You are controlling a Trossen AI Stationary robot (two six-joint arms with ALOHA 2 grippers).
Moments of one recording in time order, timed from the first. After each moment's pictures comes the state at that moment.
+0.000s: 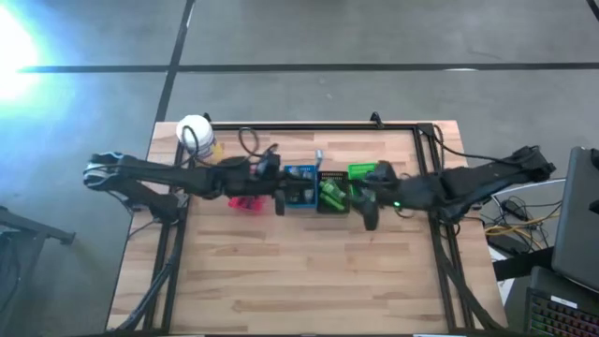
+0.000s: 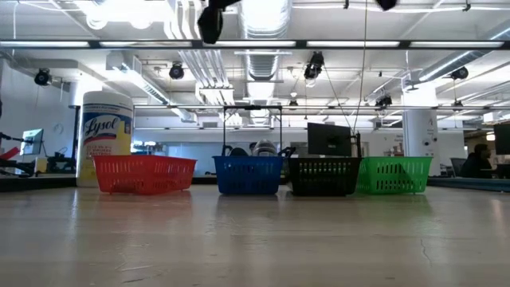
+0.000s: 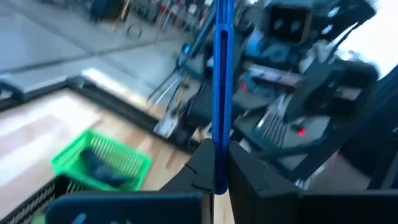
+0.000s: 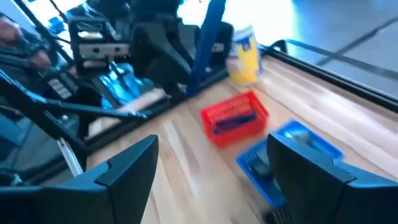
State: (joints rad) left arm -0.04 1.33 1.01 0.28 -0.13 -0.52; right arm 0.32 1.10 1.07 -0.36 0.55 0.64
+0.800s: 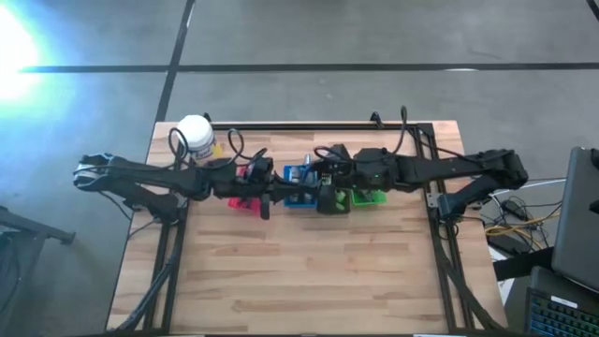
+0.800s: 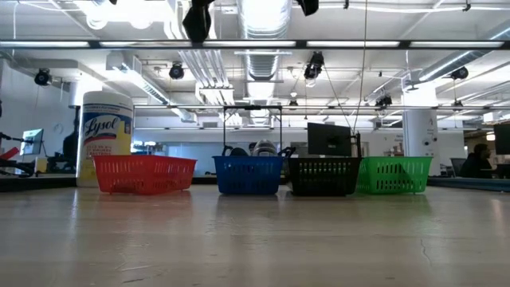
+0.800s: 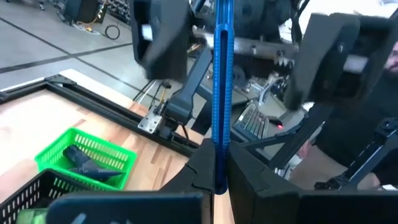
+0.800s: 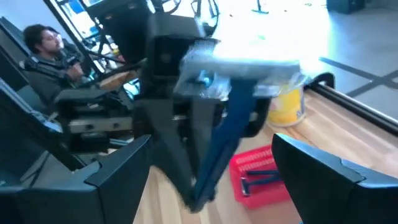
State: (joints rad) left arm -0.04 1.21 0.86 0.37 -0.06 -0.51; right arm 0.07 1.44 1.30 -0.07 0.21 0.47
